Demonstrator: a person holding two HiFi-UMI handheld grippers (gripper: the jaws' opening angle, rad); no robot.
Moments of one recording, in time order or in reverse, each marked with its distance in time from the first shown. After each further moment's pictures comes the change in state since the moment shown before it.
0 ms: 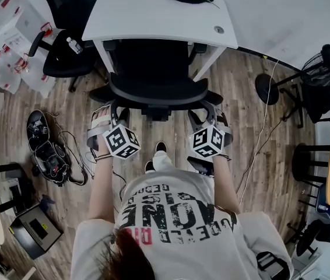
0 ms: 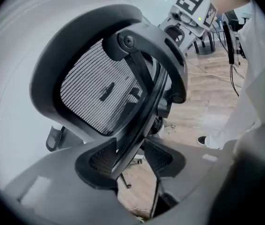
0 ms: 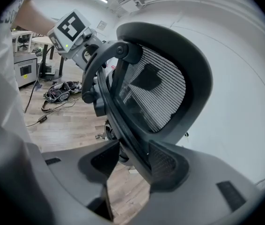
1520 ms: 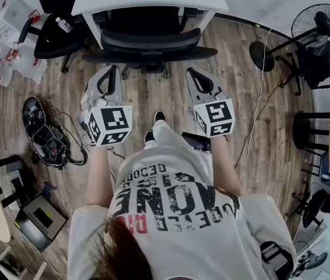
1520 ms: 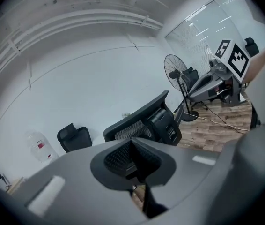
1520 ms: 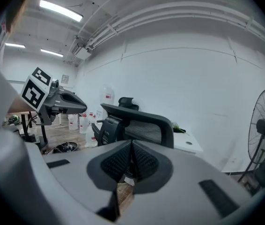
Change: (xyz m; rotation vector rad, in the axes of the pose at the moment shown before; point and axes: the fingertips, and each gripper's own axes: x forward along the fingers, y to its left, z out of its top) left arm -0.132 0.036 0.042 -0.417 -0.352 0.167; right arm -0.115 0.004 0.065 0.603 -0.392 -0.097
